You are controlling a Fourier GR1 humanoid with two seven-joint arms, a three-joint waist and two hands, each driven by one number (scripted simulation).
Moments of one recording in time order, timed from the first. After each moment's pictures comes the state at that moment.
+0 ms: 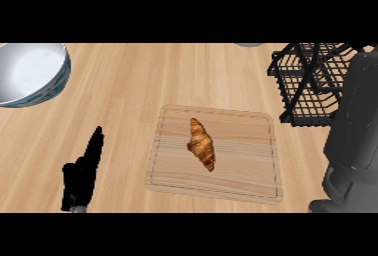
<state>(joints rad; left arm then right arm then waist) 0.08 0.16 -0.12 -1.44 0.00 0.22 0.01 -1.02 -0.05 -0.51 -1.52 1.78 0.28 1.07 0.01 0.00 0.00</state>
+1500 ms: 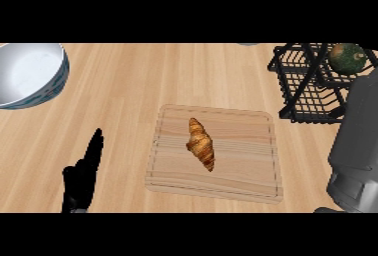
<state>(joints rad) 0.10 0.14 -0.12 -1.45 -0.02 0.22 0.01 -0.92 -0.05 -0.77 -1.35 1.52 -0.55 0.92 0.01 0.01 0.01</state>
